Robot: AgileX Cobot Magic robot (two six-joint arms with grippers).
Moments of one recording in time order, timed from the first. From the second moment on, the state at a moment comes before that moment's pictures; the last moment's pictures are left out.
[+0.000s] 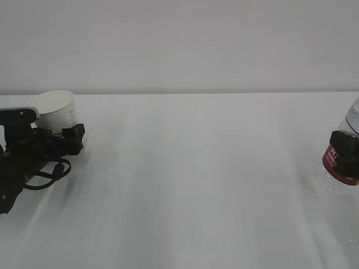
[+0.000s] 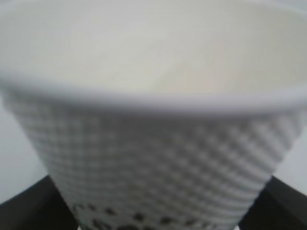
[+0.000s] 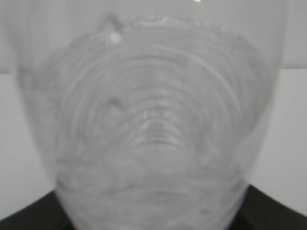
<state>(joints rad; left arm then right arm) -0.17 2.20 -0.71 -0.05 -1.15 -0.16 0.04 1.47 -0.21 -0.06 -0.88 0.07</state>
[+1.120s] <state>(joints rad) -0.17 2.17 -0.71 -0.04 -1.15 -0.16 0.04 1.47 -0.21 -0.06 -0.88 0.07</state>
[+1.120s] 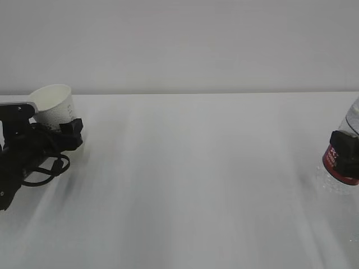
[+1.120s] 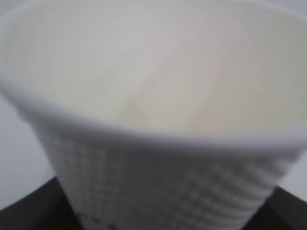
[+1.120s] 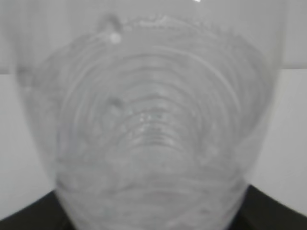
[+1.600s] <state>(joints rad) -0.17 2.13 -0.71 0.20 -1.15 -0.18 0.04 1.47 -0.21 -0.06 -0.88 0.06</state>
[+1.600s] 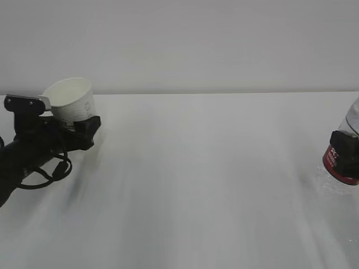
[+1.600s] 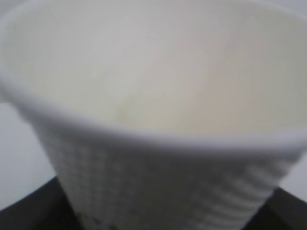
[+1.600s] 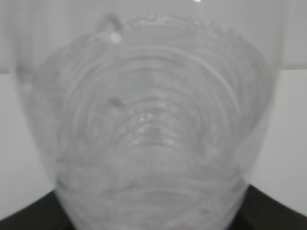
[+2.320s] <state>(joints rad) -0.28 2.10 -0.73 0.61 -1.15 -0.34 0.04 1.47 -0.21 -0.06 -0.88 0.05</state>
